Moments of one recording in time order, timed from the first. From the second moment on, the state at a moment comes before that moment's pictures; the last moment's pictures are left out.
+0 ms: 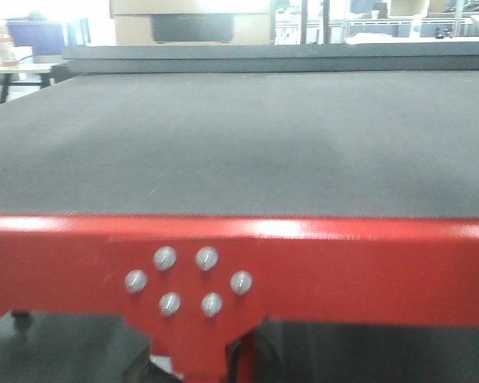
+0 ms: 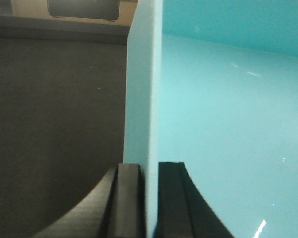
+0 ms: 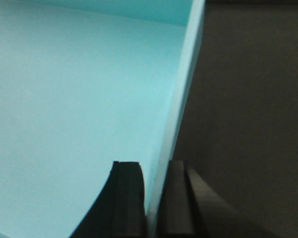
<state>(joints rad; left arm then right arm) -0.23 1.32 -1.54 -0.02 0.62 -0.11 0.27 1.35 -1.61 0.04 0.80 0.17</state>
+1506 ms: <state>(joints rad) -0.23 1.32 -1.54 -0.02 0.62 -0.11 0.27 1.35 -1.61 0.04 0.80 0.17</state>
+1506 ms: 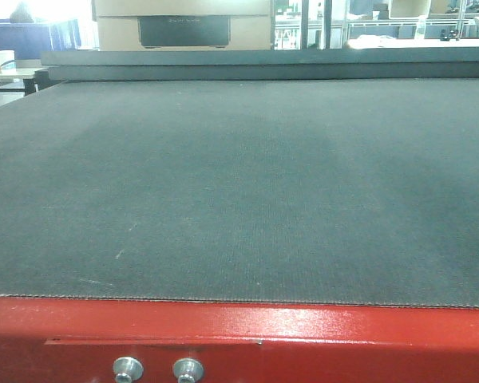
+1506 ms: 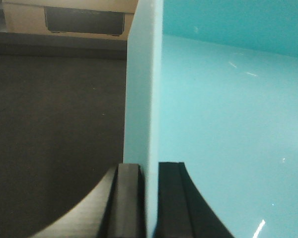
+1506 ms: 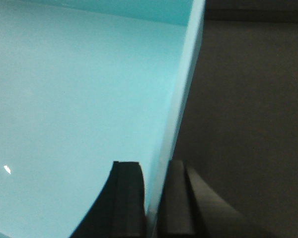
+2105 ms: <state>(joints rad) -0.23 1.32 -1.54 -0.02 0.62 -0.11 0.27 1.35 -1.61 0.04 0.79 0.17</state>
